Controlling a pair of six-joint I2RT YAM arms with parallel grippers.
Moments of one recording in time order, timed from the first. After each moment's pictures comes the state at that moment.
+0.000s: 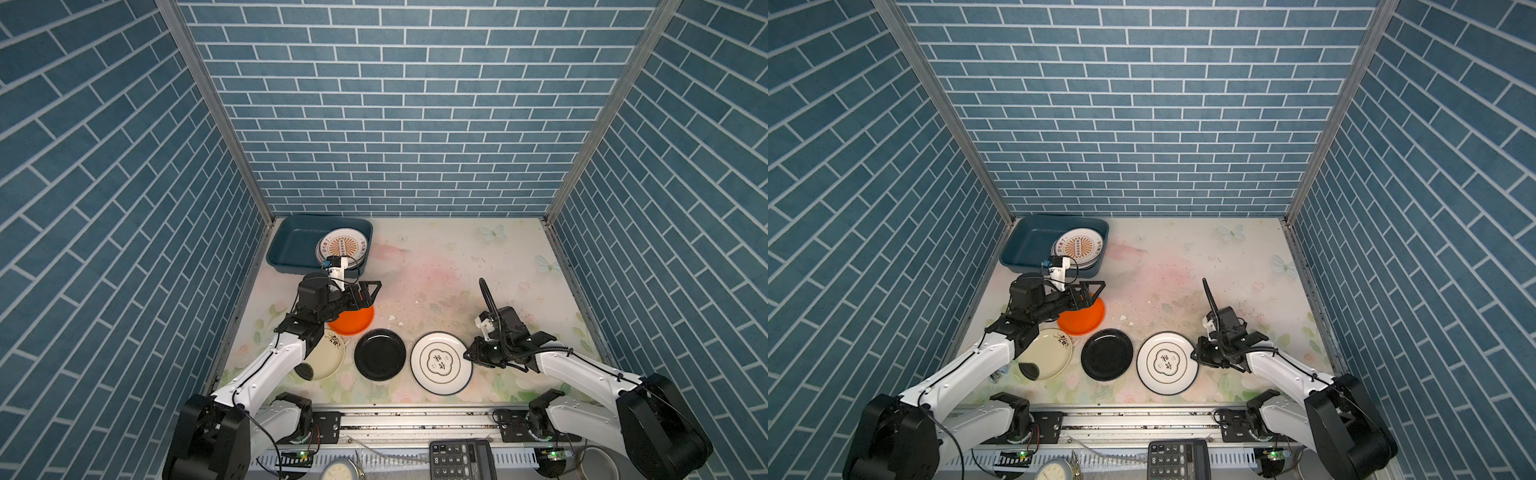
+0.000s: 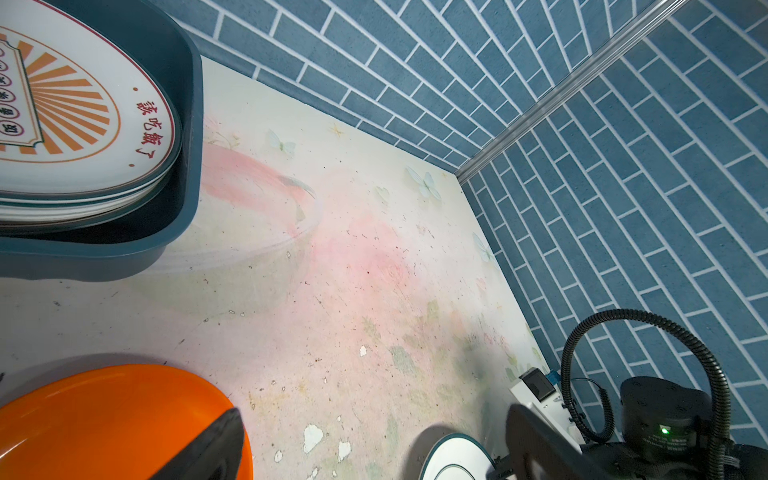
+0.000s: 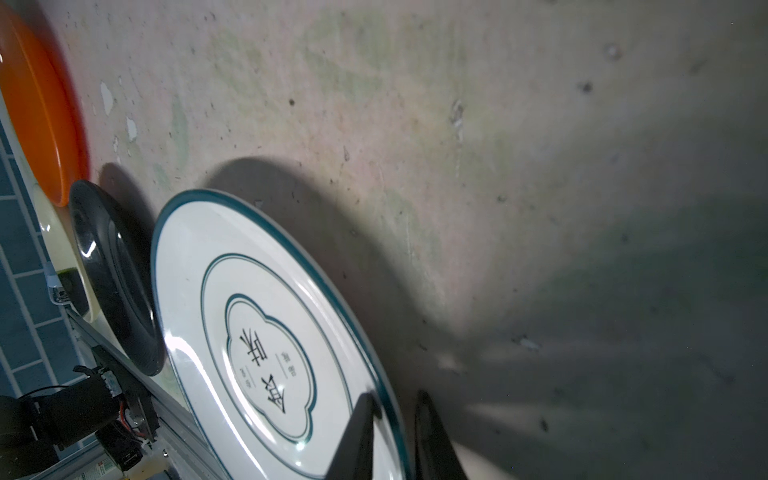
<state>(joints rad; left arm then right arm) -0.29 1.09 0.54 0.15 0.45 -0.57 0.52 1.12 0.38 -0.37 -0.40 0.63</state>
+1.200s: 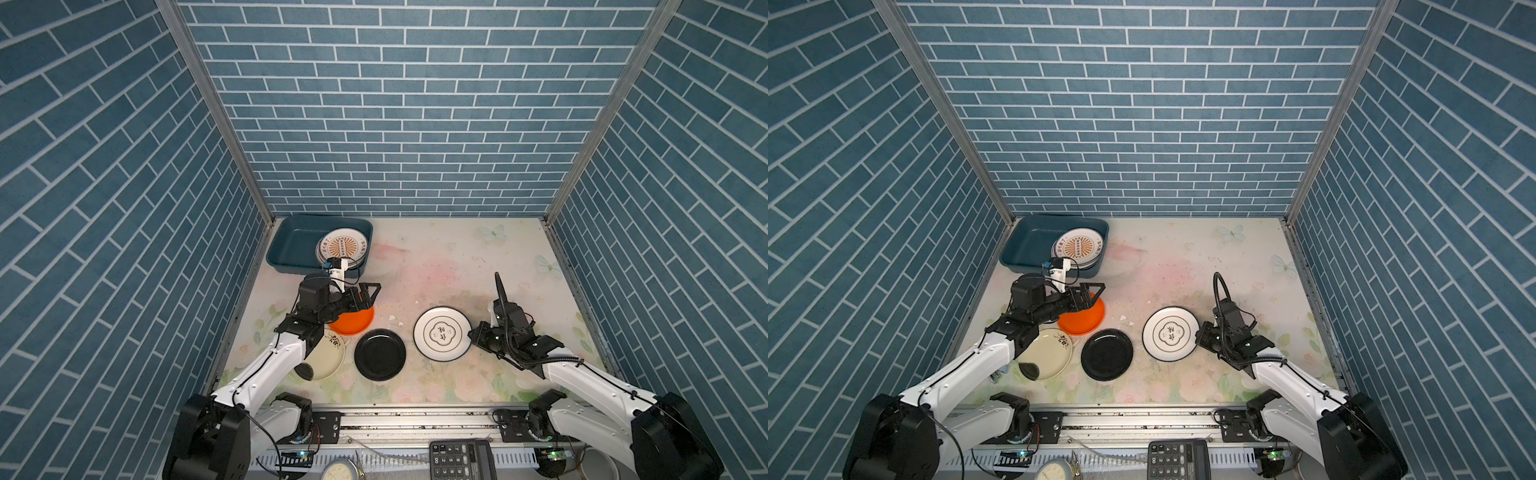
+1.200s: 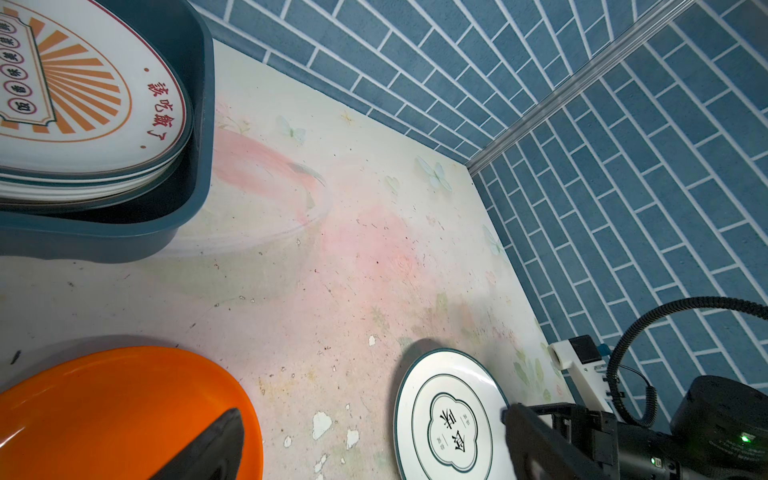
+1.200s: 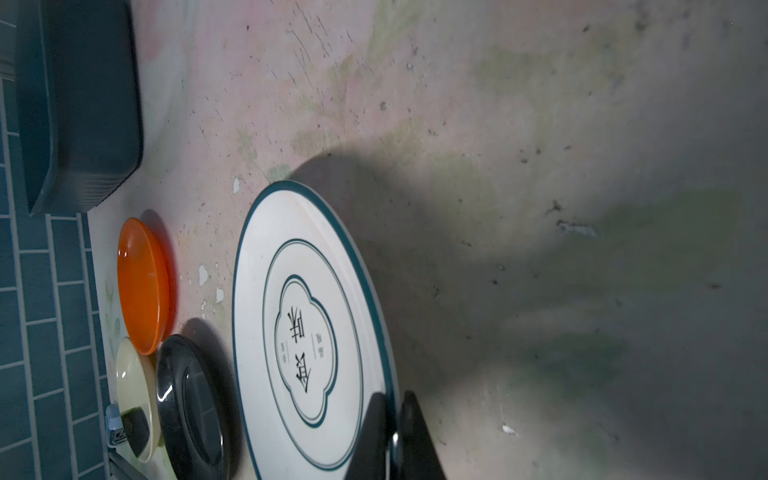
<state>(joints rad) -0.29 1.09 0.54 0.12 0.43 -0.56 0.52 1.02 0.37 -0.21 -0.18 0.85</state>
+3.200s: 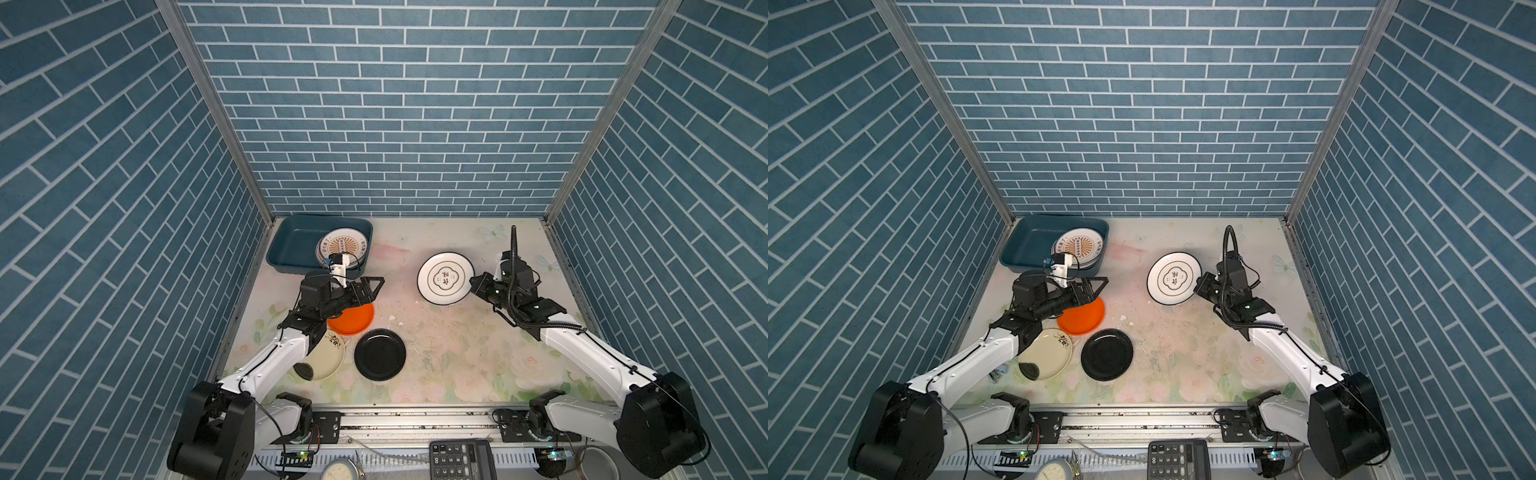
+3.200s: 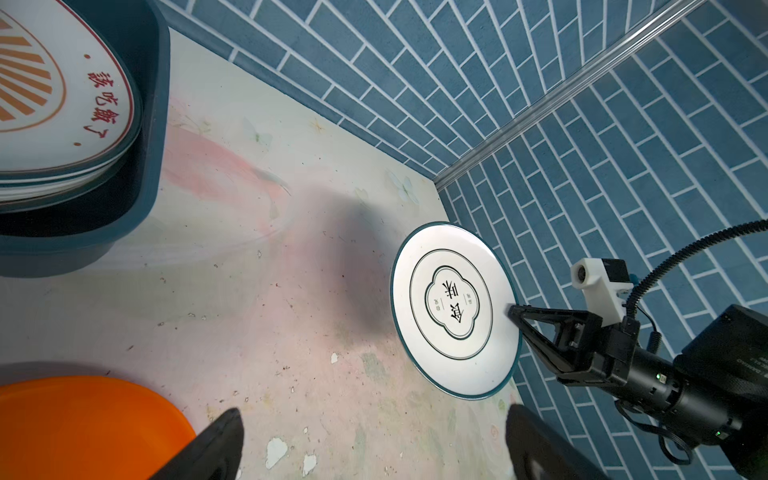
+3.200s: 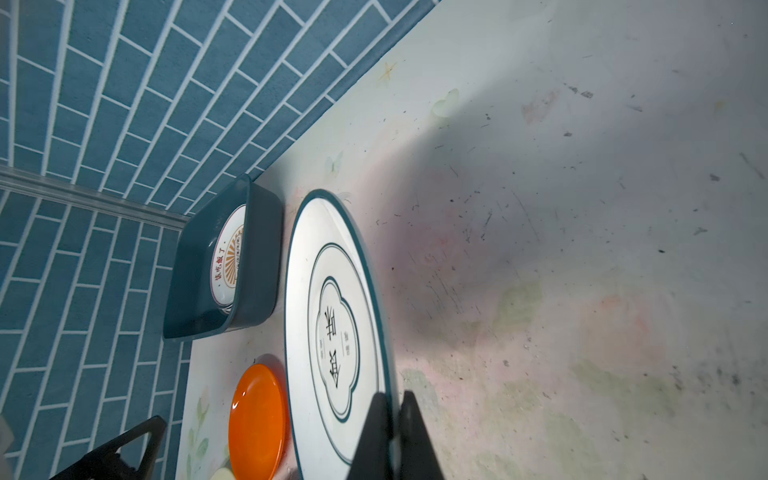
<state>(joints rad) -0.29 1.16 0.55 0.26 0.51 -0.69 0.43 1.18 0.74 -0.12 -0.11 0.82</state>
